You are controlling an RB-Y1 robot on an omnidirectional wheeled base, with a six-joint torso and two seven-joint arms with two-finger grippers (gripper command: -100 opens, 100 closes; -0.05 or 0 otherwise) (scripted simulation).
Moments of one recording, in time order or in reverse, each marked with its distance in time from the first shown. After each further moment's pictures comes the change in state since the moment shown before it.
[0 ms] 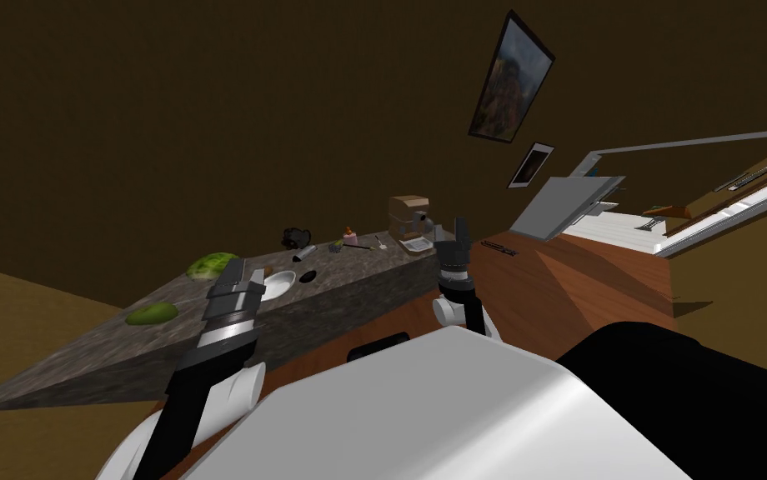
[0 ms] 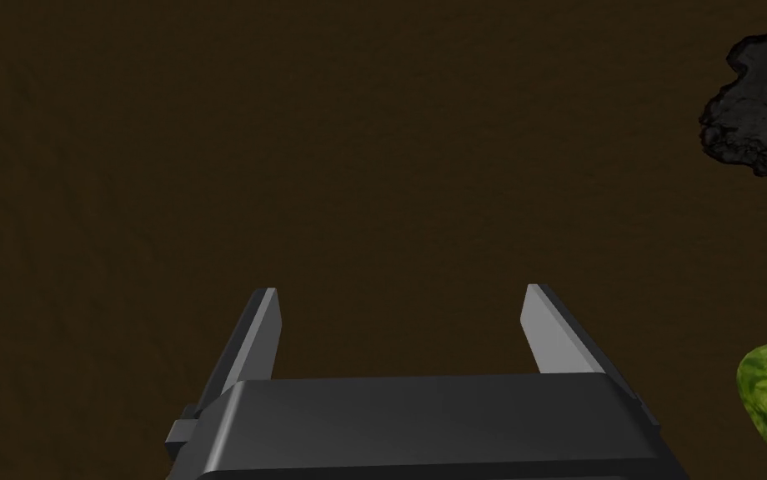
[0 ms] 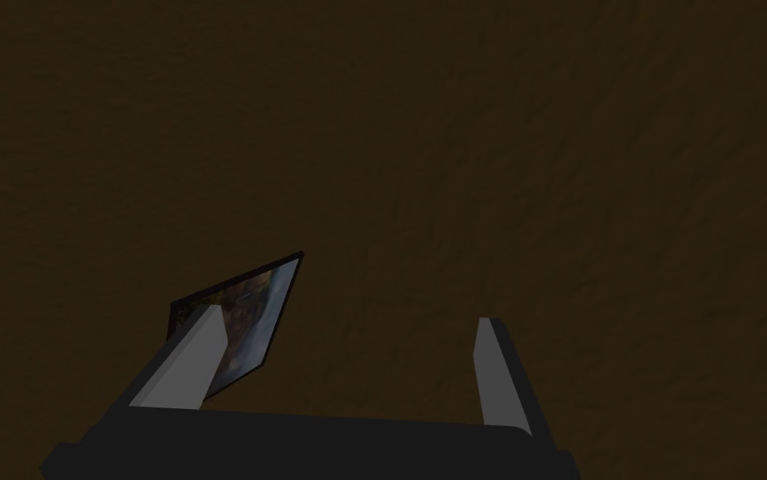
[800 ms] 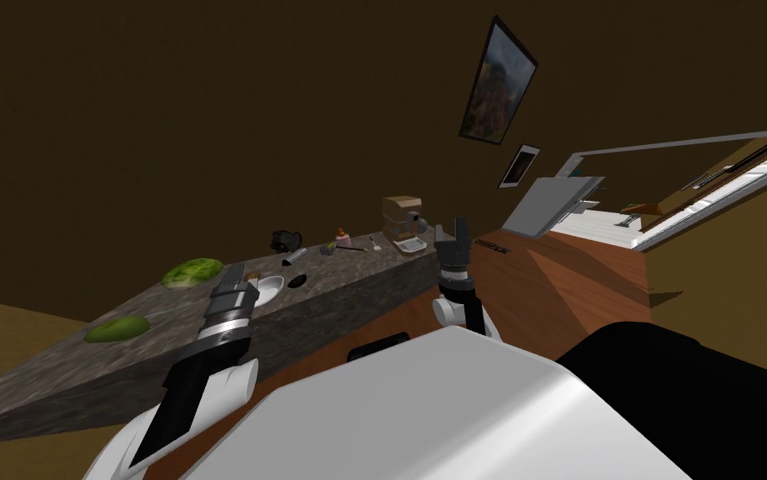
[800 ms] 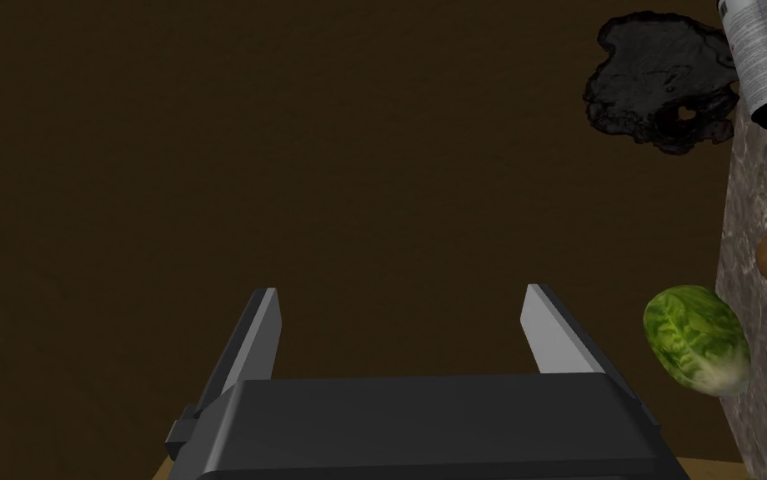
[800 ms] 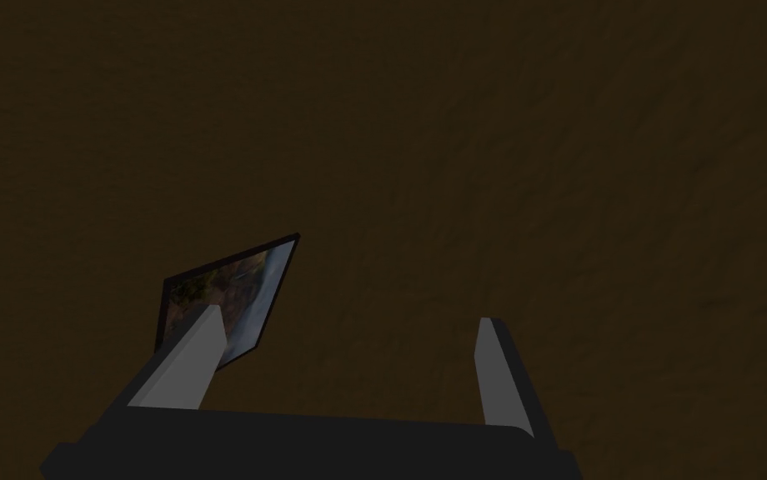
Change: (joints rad) left arm -0.049 0.003 0.073 0.048 -0.017 0.213 -0.006; right arm 0.000 0.000 0.000 0.000 0.000 0.000 0.000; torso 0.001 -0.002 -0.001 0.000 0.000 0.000
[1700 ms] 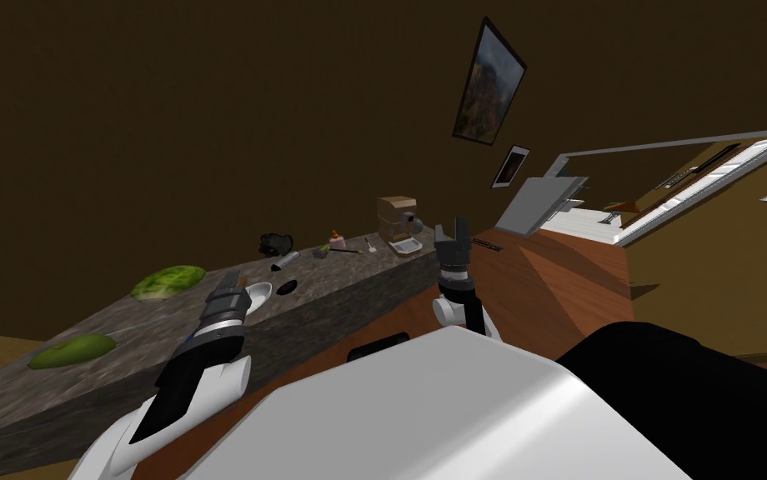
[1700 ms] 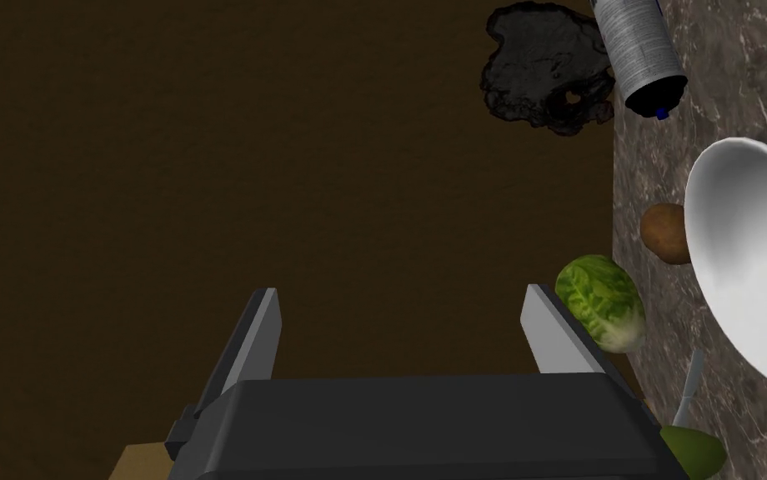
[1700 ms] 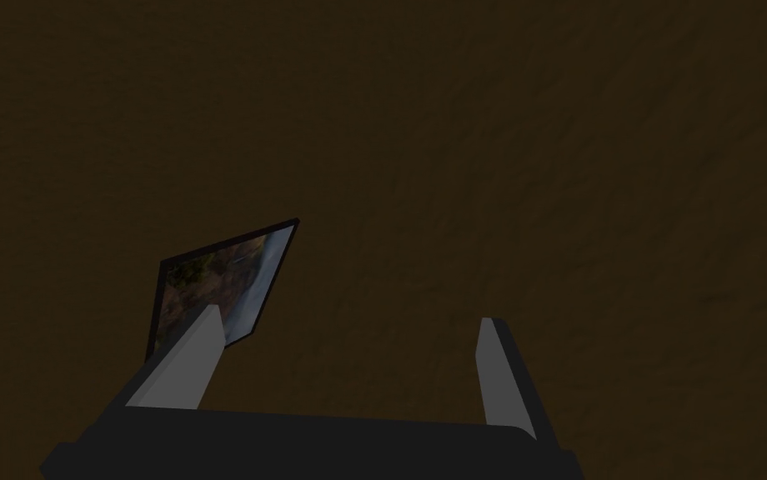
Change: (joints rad) left arm -0.048 0.009 0.066 0.040 -0.008 0.222 0.014; right arm 0.000 0.000 0.000 0.000 0.000 0.000 0.000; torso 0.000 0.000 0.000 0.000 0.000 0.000
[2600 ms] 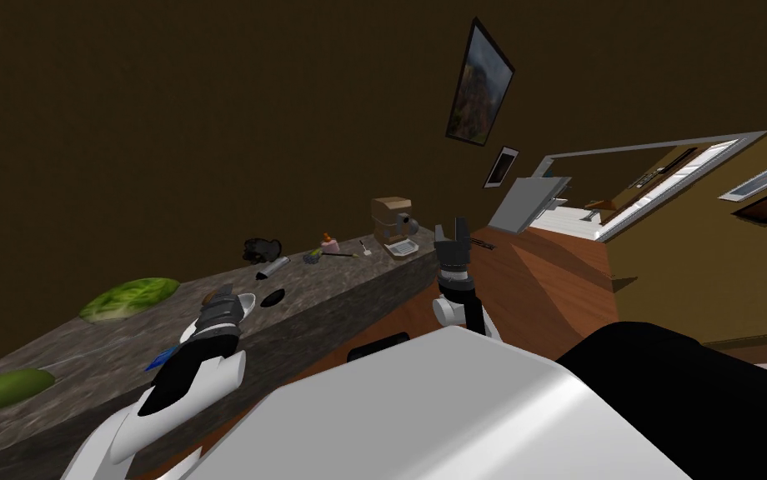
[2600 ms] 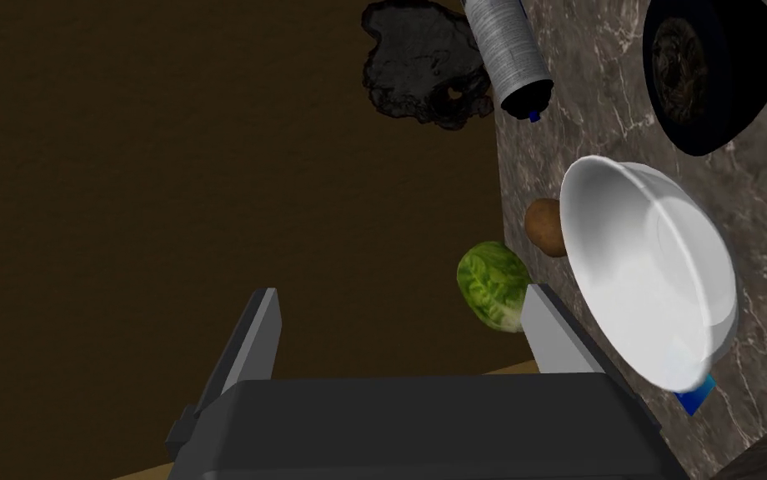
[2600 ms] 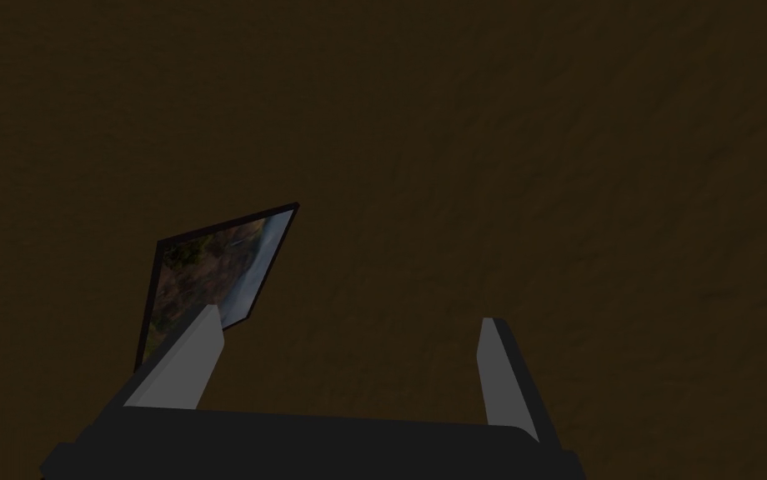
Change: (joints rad) left arm -0.067 0.004 0.069 0.072 -0.011 0.248 0.025; right arm 0.000 0.000 0.000 0.000 0.000 0.000 0.000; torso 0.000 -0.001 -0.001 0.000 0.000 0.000
